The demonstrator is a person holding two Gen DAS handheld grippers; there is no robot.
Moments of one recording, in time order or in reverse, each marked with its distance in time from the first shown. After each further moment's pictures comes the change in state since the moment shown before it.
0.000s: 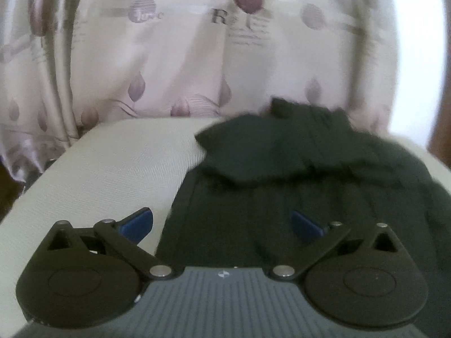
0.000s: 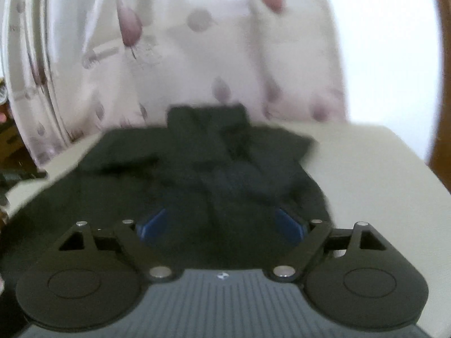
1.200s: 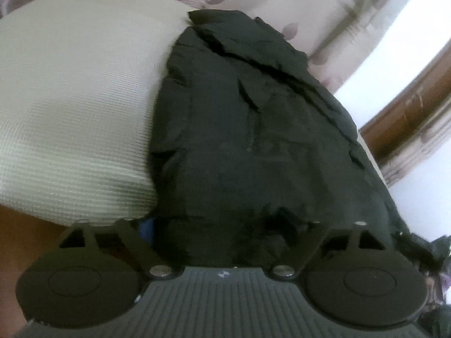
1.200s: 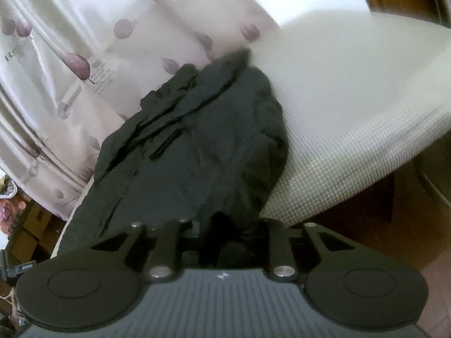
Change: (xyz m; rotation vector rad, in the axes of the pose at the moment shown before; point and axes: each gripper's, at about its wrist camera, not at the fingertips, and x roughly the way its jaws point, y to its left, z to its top) left arm -0.039 0.062 -0.101 -0.329 0.338 -0.384; right arm -0.060 -0.055 -0.142 0.541 0.047 0.123
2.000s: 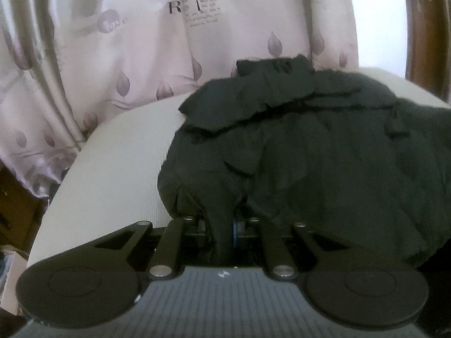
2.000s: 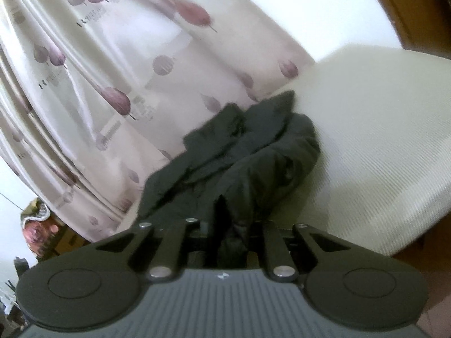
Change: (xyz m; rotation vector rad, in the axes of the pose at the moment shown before) left arm -0.007 -0.142 0.018 0.513 -0.202 0.489; right arm -0.024 0.044 0.039 -0.017 -0.129 0.156
